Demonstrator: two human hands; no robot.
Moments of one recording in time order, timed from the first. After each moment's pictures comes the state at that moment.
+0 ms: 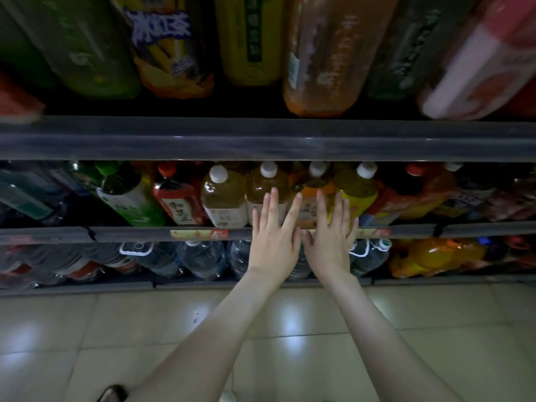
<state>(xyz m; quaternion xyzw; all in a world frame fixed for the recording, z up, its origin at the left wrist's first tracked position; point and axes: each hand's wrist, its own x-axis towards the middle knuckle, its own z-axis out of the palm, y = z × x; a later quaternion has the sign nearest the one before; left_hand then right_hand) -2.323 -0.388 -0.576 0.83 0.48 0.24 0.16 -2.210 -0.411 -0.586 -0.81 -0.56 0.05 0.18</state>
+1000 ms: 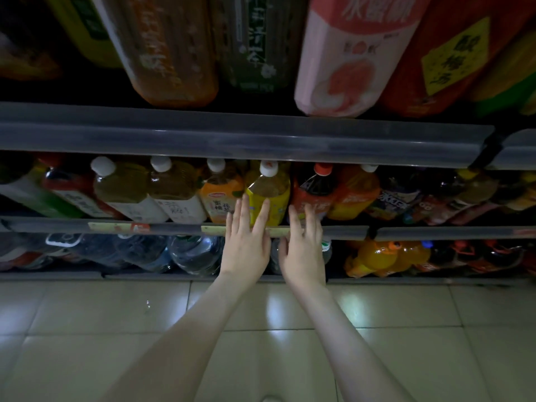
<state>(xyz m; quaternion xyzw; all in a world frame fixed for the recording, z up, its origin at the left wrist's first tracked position) -2.160 -0.417 -0.606 0.81 0.54 0.19 0.13 -2.050 -0.456 -0.597 -0.77 -0.58 0.15 0.22</state>
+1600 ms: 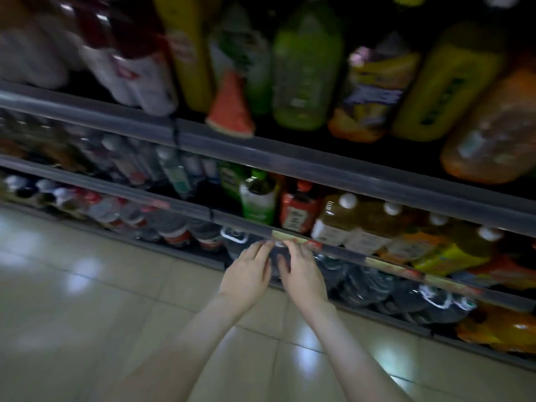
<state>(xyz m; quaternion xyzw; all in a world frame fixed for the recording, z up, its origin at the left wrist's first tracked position) -2.538 -0.417 -0.541 0.75 0.61 0.18 0.20 -2.408 -0.414 -0.535 -0.66 -0.67 0.27 0.18</state>
